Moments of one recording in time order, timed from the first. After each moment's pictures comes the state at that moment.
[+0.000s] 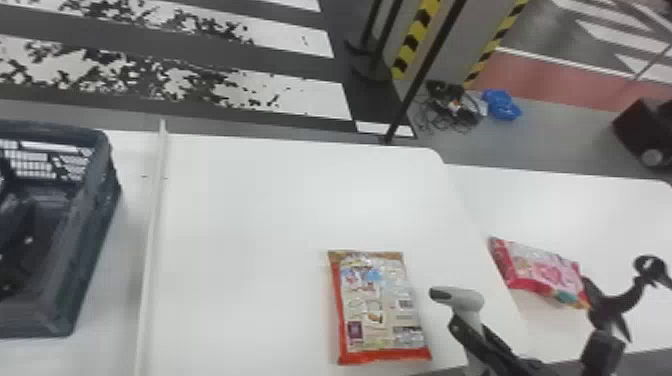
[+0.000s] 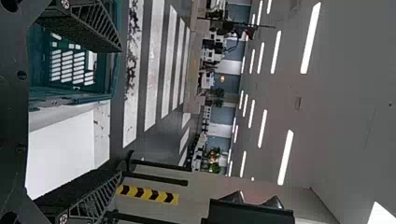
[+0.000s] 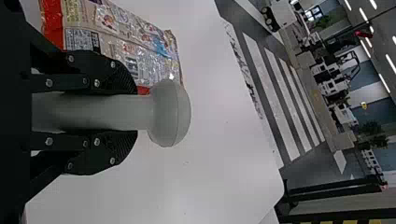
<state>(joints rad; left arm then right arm) 0.70 0.26 0.06 -2.18 0.35 -0.10 -0.13 0.74 -0.09 -0.67 -1.92 -0.46 0.46 0.73</state>
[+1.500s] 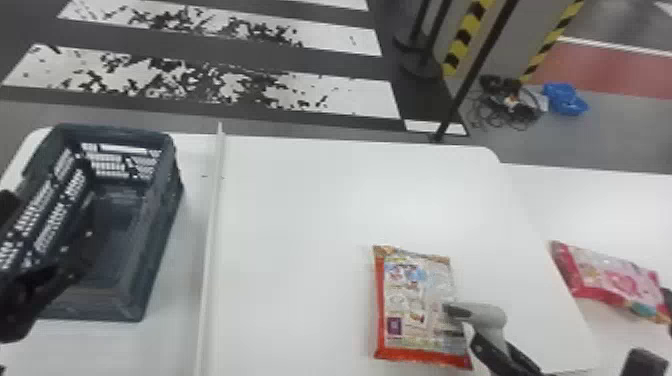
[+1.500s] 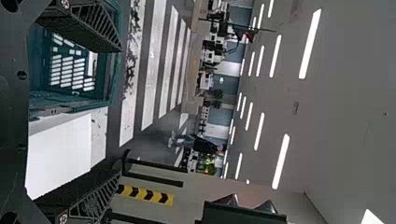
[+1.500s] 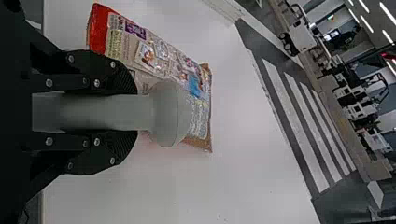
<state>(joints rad) 0.72 0.24 0.11 -2.17 0.40 -0.10 -0.19 0.76 -0.09 -0.57 -1.93 -0.42 0.47 0.76</state>
